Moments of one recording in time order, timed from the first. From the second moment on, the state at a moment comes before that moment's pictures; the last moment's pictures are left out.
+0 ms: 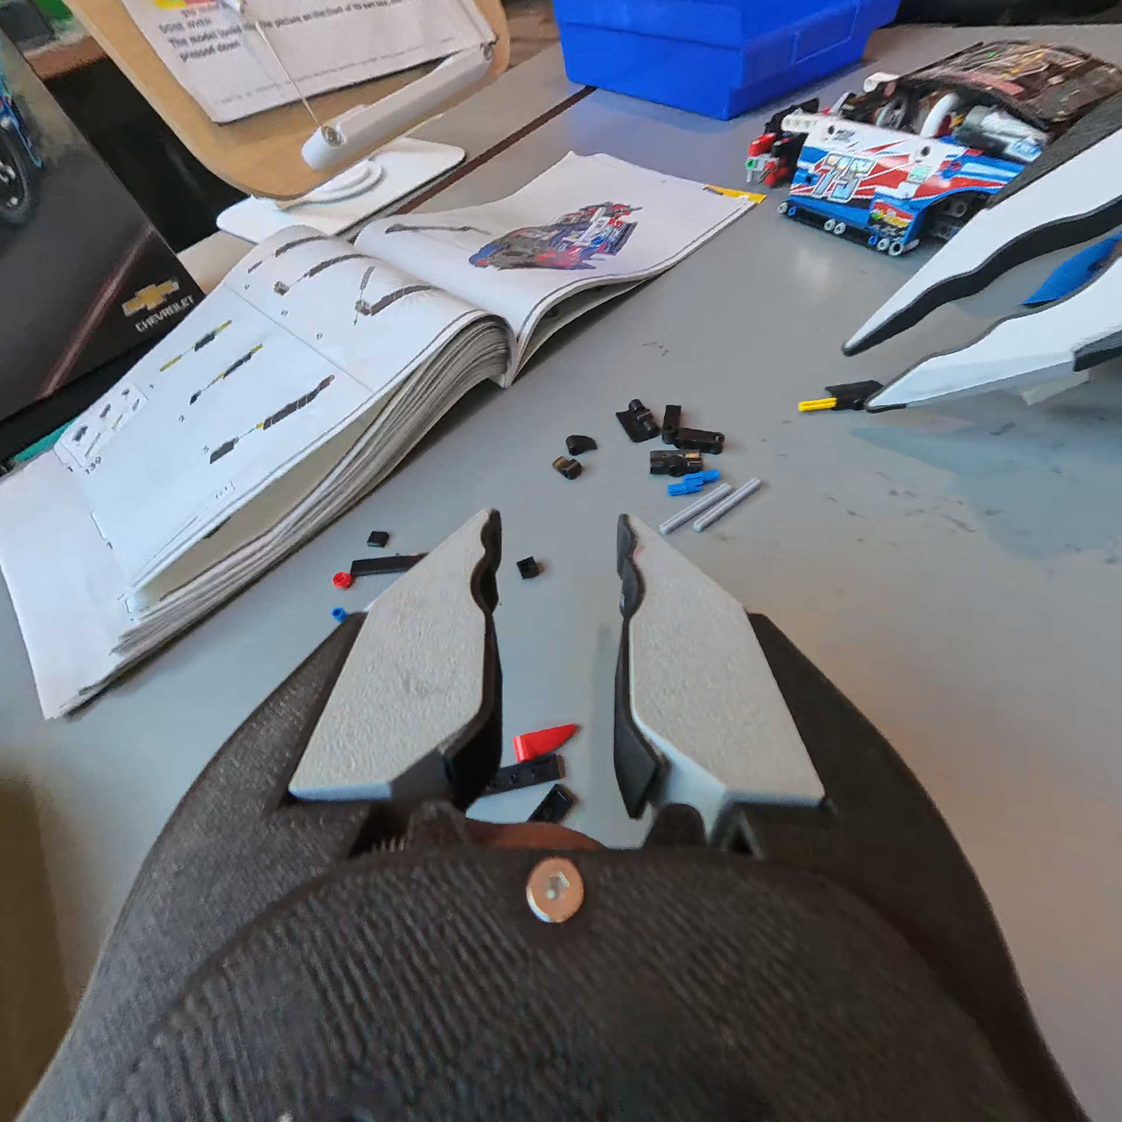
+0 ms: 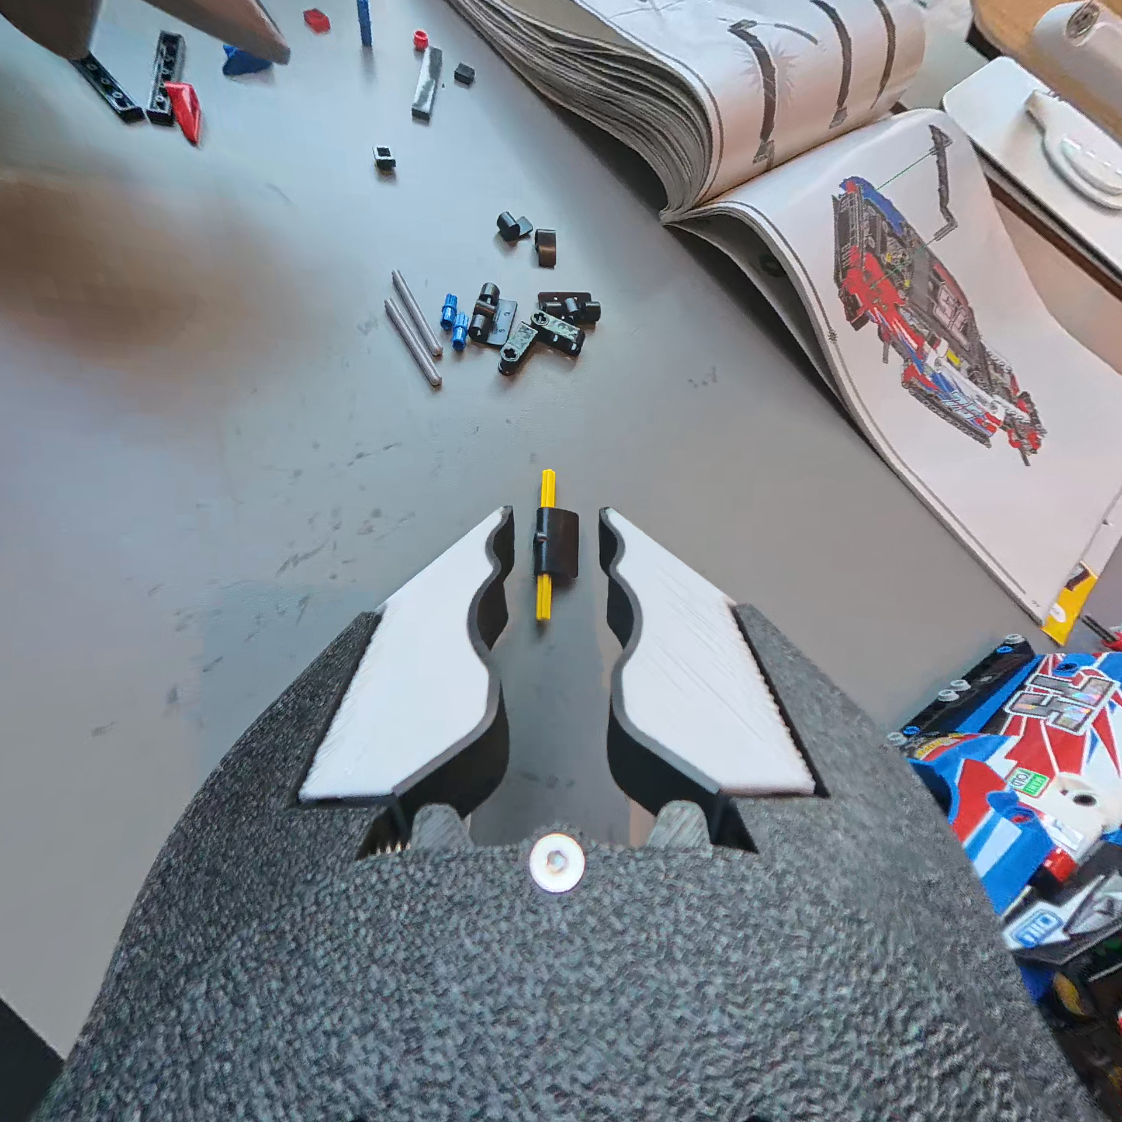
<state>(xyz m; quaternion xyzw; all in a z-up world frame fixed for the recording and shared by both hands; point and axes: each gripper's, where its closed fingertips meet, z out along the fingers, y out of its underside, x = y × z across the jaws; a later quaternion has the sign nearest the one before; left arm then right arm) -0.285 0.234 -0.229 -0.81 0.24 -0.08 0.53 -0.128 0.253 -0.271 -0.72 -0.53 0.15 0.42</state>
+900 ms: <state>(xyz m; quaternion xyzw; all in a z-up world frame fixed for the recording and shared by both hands) -0.291 0.236 -0.233 -0.82 0.22 -0.10 0.52 -0.246 0.304 -0.269 -0.68 -0.66 0.12 0.31</state>
